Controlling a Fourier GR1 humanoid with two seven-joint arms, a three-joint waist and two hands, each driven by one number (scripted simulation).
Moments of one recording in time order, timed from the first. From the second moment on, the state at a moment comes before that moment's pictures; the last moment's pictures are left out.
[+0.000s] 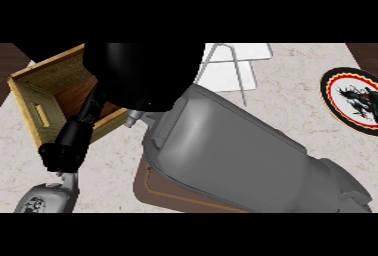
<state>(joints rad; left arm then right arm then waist) -0.14 0.22 -0.11 -1.61 -0.04 0.09 0.06 -1.32 -0.01 0.47 -1.36 1.11 -0.20 1.23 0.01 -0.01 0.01</state>
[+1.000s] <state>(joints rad) -0.17 0.21 -0.08 -1.59 -0.06 0.06 0.05 -1.41 -0.01 0.31 -1.03 1.29 -0.19 1.05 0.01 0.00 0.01</state>
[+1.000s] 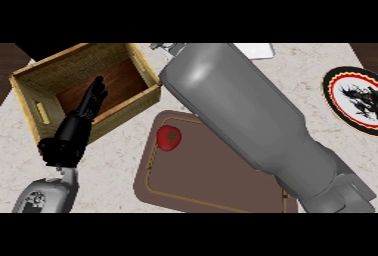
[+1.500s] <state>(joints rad) -0.17 0.19 -0.08 -1.59 -0.08 0.06 0.03 -1.36 -0.01 0.18 -0.97 1.26 -0.45 0.97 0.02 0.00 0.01</state>
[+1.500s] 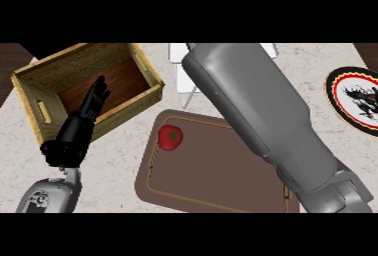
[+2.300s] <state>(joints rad) -0.15 0.18 -0.07 -1.60 -0.10 0.06 0.03 -1.31 -0.05 0.07 -0.81 1.31 -0.61 0.95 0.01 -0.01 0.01</state>
